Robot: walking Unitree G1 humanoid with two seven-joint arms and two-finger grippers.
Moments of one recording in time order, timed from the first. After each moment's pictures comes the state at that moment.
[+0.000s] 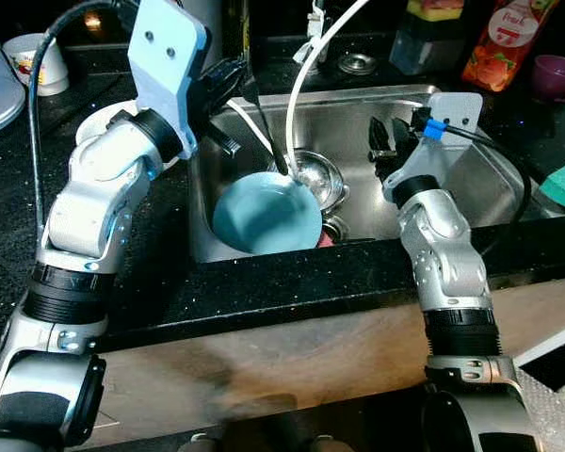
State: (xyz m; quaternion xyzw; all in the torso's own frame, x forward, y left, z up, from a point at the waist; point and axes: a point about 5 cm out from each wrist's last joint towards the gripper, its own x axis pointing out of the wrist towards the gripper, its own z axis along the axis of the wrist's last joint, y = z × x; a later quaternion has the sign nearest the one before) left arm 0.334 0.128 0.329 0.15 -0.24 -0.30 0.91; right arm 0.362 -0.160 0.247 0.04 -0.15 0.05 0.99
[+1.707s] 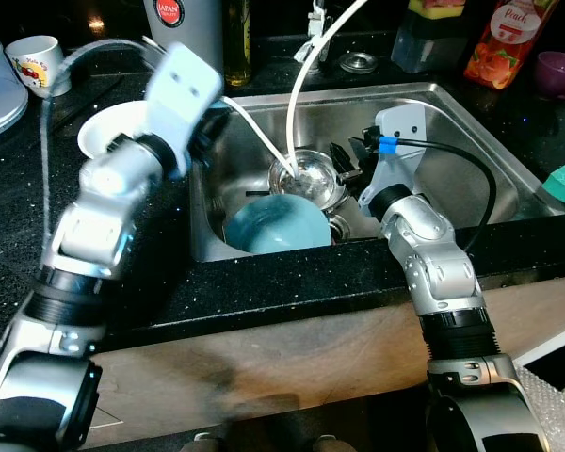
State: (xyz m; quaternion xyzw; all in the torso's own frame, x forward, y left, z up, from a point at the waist) left arm 0.360 0.170 0.328 0.20 -0.17 -0.12 0.96; right arm 0.362 -0.133 0.237 -0.04 -0.10 0.16 0.98
